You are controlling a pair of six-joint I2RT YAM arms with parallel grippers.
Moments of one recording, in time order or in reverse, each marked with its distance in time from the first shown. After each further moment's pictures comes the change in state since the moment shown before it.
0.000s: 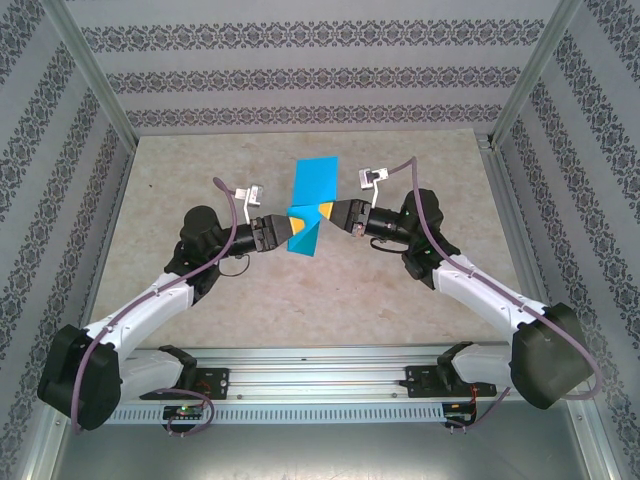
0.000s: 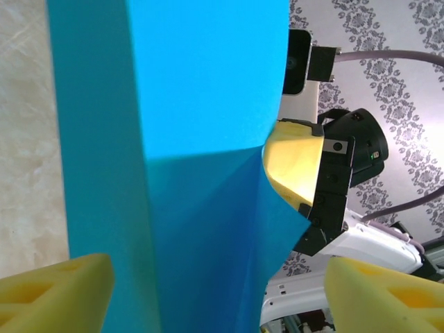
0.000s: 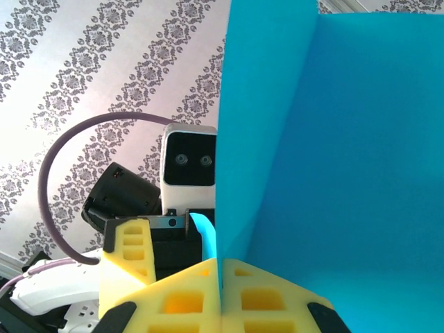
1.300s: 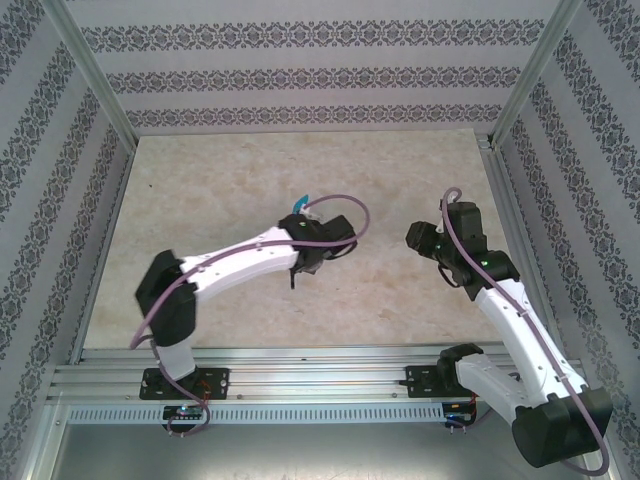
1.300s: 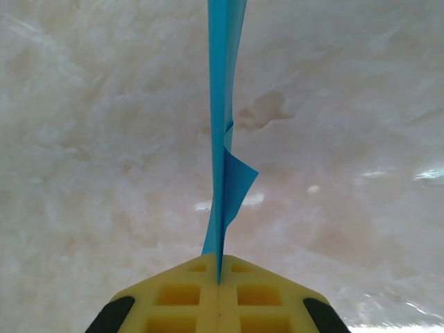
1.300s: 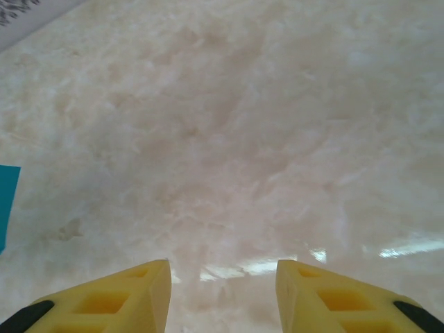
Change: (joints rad) left arm -0.528 0.701 0.911 -1.769 -1.455 0.366; right arm -0.290 -0.318 0.047 -1.204 0.753 -0.453
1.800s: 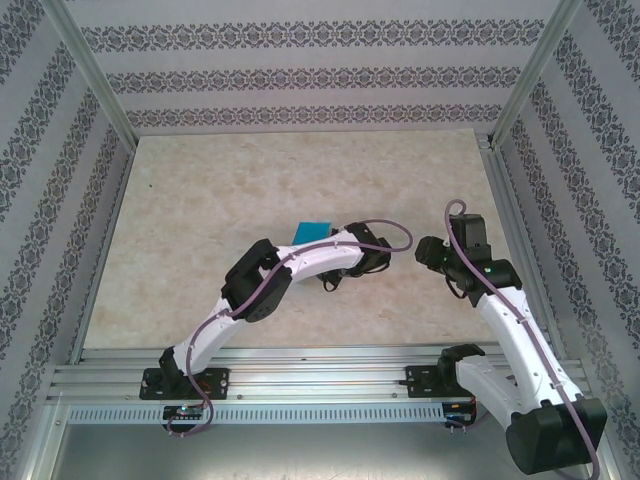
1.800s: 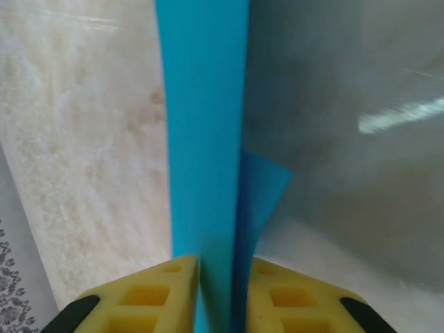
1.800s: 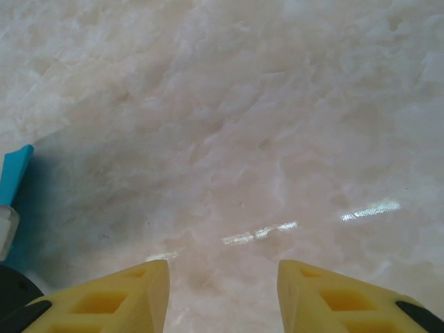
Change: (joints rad) left arm -0.034 0.540 0.433 -0.259 0.012 0.028; right arm -0.081 -0.043 -0.071 -0.072 -0.003 -0.047
